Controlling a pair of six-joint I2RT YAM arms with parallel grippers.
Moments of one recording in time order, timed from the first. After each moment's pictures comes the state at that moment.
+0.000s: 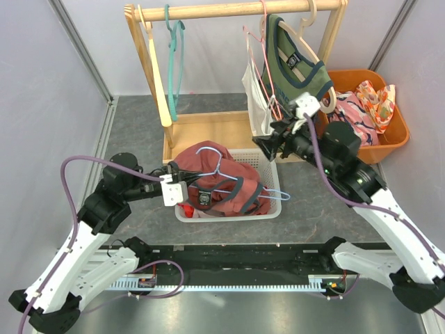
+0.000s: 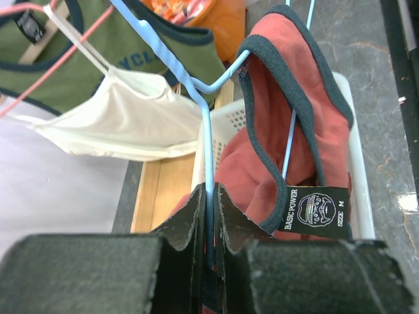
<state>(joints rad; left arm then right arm) -0.58 0.71 0.97 -0.48 0.69 0.81 0.62 1.00 1.22 -0.29 -0.16 0.07</state>
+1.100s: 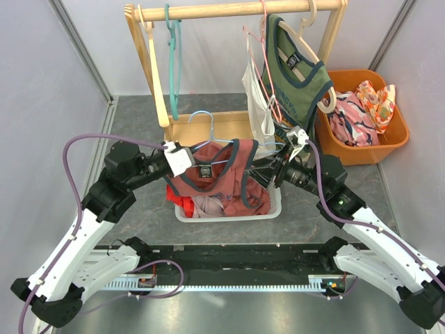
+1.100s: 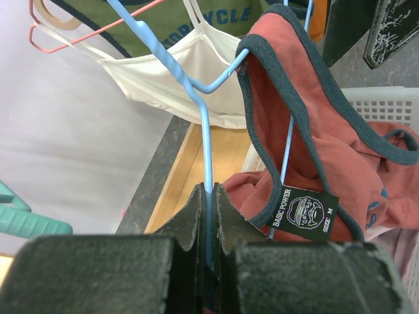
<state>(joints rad) -0.58 0.82 1.05 -0.36 0.40 0.64 0.62 0.82 0.71 0.11 -0.40 0.46</state>
